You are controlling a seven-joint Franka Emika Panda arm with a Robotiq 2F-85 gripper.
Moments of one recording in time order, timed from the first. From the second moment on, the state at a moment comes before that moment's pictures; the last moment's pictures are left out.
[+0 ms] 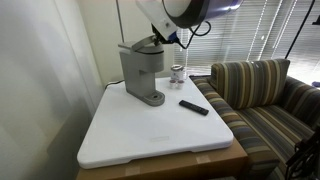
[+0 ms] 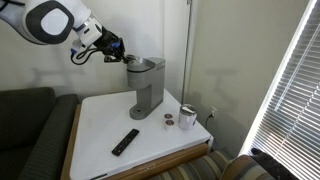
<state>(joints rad) 1.08 0.59 -0.90 -2.01 0.48 3.06 1.40</state>
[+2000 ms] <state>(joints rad) 1.04 0.59 -0.95 -1.85 0.21 2.98 1.43</state>
